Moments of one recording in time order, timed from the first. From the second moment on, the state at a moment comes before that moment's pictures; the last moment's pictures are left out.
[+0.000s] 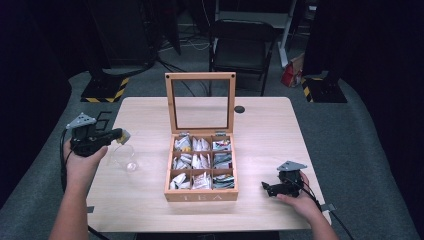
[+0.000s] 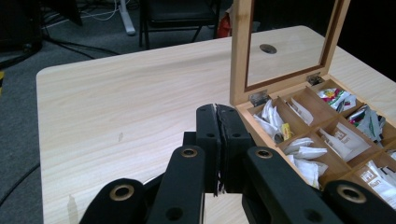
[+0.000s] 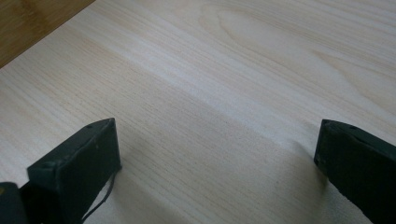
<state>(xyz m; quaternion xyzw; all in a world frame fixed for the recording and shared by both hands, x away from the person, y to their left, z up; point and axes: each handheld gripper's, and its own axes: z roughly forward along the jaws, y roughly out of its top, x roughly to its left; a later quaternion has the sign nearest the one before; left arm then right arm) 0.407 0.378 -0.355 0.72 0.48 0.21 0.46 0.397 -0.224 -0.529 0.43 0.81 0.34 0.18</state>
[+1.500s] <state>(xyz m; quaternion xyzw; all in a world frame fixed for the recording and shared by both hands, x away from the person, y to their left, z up) 0.413 0.397 -0.425 0.70 0.54 0.18 0.43 0.397 -0.224 -0.529 0.43 0.81 0.34 0.18</state>
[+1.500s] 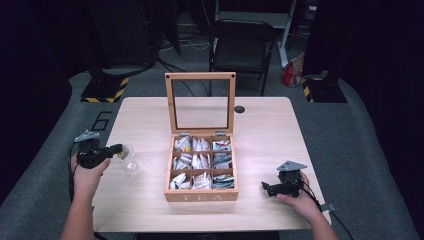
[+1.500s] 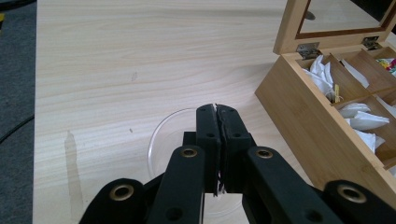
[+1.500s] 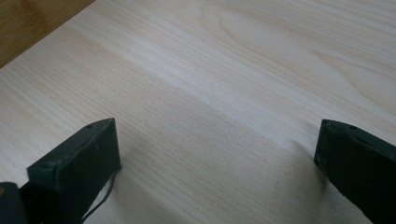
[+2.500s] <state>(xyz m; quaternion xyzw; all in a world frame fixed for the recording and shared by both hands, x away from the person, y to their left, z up) 0.417 0.392 -0.440 0.70 0.55 0.17 0.42 0.397 -0.224 -0.529 0.44 0.81 0.34 0.18</state>
